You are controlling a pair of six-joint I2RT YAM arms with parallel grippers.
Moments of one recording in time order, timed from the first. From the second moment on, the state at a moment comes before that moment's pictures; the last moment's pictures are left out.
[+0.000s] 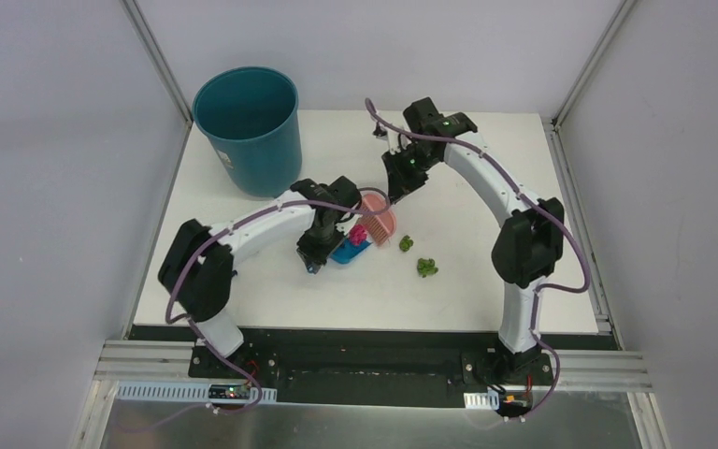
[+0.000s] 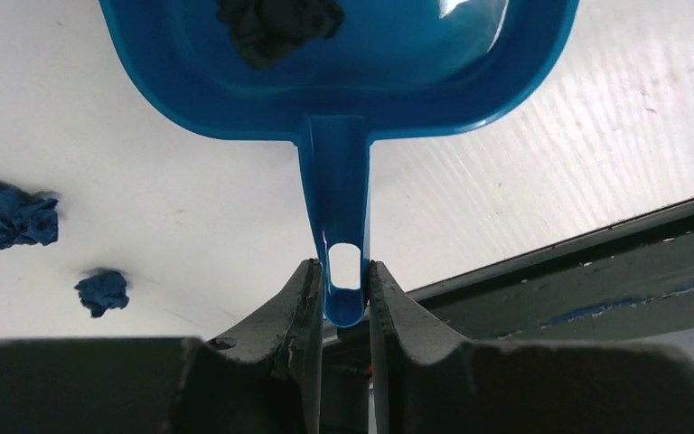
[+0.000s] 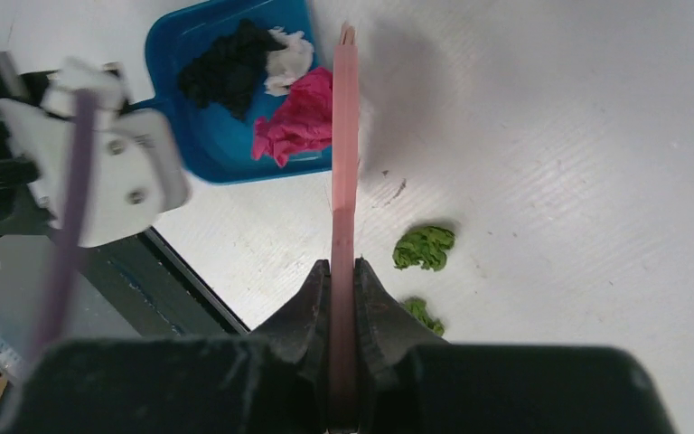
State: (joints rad) left arm -0.72 1.74 1.32 -1.14 -0.03 -0.09; right arm 0.51 1.99 1.92 -1.13 -0.46 -0.13
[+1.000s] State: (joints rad) left arm -0.79 1.63 1.37 -1.29 -0.04 -0.12; right arm 0.39 1.74 1.82 -1.11 -0.01 -0.13
